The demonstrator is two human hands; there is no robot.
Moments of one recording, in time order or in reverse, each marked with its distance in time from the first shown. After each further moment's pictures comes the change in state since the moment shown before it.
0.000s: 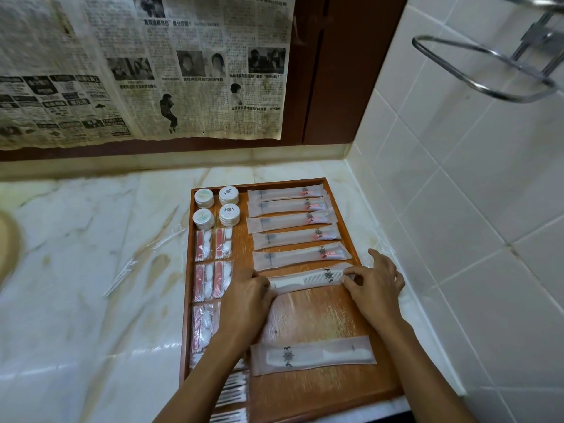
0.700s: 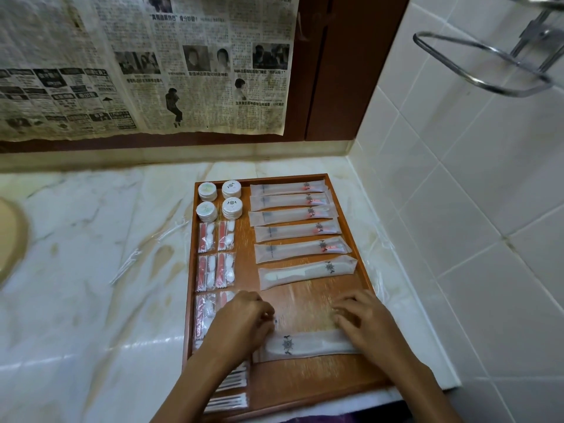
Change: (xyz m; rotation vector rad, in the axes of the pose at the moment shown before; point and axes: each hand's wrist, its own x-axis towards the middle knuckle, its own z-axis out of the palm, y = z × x) left_hand -0.042 -0.005 -0.026 0.060 -0.264 0.227; right_hand -0.074 0.003 -0.018 0.204 -0.153 -0.395
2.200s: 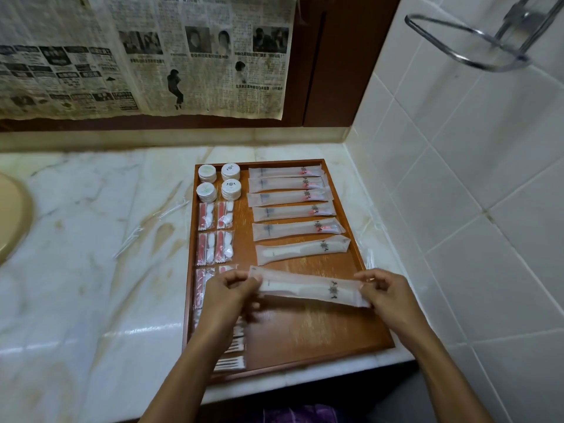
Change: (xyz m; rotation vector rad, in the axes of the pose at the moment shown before) left_hand -0.026 0.015 0.001 -1.339 0.221 -0.706; right_hand -0.016 0.001 -0.035 0.492 0.073 0.509
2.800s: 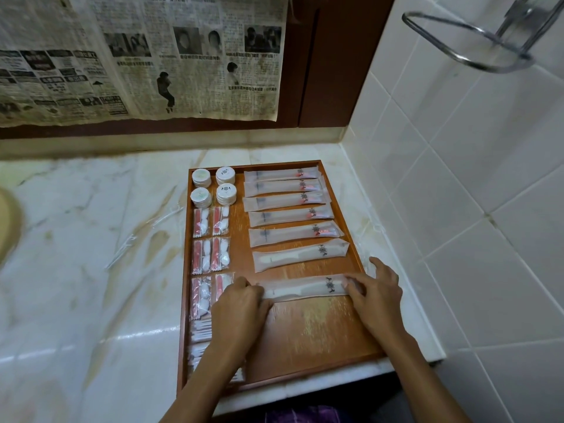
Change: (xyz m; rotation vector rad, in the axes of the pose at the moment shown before) left_hand 0.017 -0.016 0.016 1.463 0.125 0.522; right_hand 0.029 0.033 0.030 -0.594 0.204 -0.182
